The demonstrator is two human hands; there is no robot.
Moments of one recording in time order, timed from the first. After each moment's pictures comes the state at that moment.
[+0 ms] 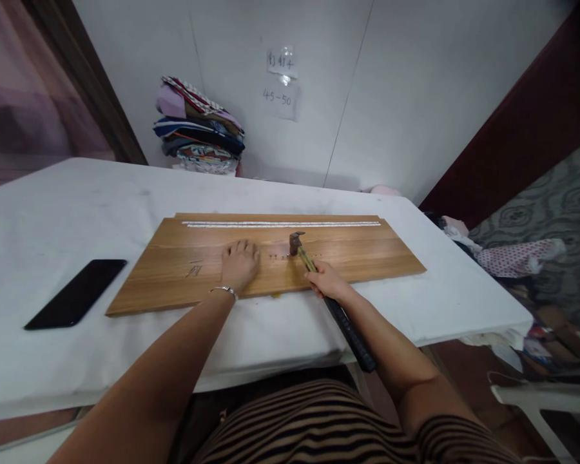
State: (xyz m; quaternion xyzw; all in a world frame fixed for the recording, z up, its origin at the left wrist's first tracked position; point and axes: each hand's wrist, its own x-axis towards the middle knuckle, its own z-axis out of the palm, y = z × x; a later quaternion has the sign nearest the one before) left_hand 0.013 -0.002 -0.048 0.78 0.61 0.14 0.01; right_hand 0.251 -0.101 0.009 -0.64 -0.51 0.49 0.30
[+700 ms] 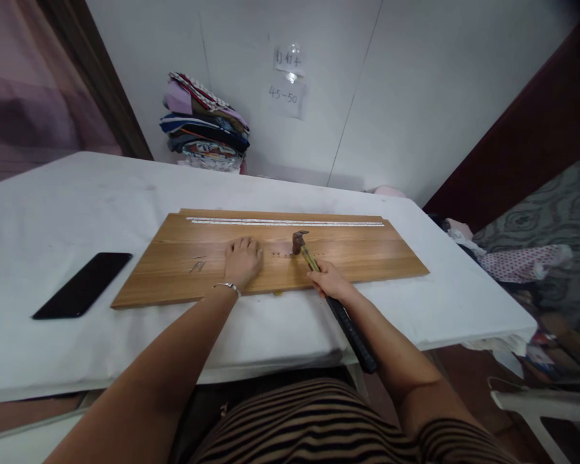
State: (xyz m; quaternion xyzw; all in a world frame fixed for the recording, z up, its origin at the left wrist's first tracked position) left_hand 0.014 -0.002 -0.049 0.78 0.61 0.16 0.02; right_hand 0.252 -0.101 0.008 -0.64 -0.51 0.49 0.30
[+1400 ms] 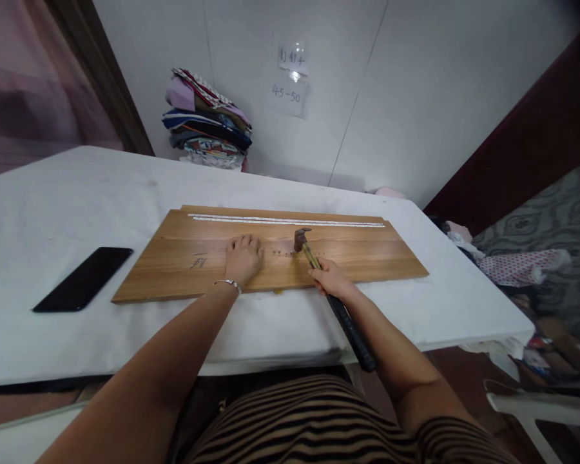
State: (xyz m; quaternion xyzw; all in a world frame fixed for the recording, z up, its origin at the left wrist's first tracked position) left_hand 0.016 -0.002 -0.050 0.77 0.62 0.16 0.01; right_hand 0.257 -0.099 0.003 -0.63 -0.52 0.48 0.30
